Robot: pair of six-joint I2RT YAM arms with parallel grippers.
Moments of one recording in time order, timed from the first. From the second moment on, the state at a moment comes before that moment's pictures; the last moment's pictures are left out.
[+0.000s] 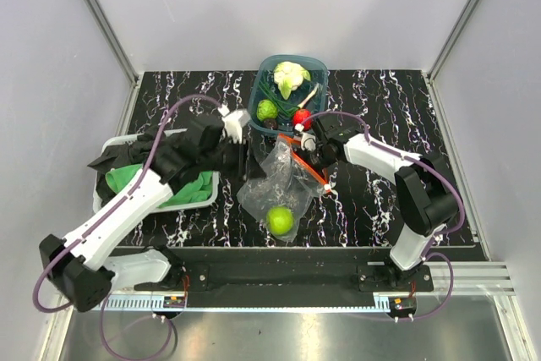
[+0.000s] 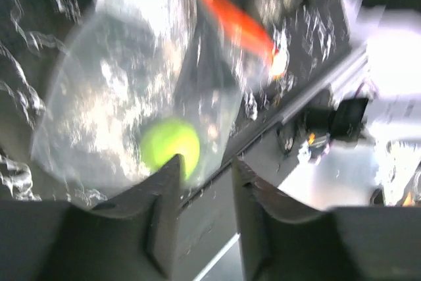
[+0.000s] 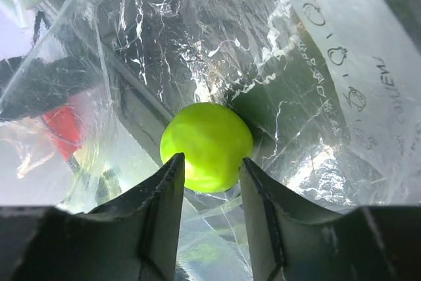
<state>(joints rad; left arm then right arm) -0.63 1.19 1.17 -0.66 0.36 -0.52 0.53 1.74 1.15 -0.57 -0.70 0.40</state>
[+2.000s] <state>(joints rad) -0.86 1.53 0.85 -0.19 0.66 -0.51 0.44 1.95 1.25 -0.57 -0.66 0.69</state>
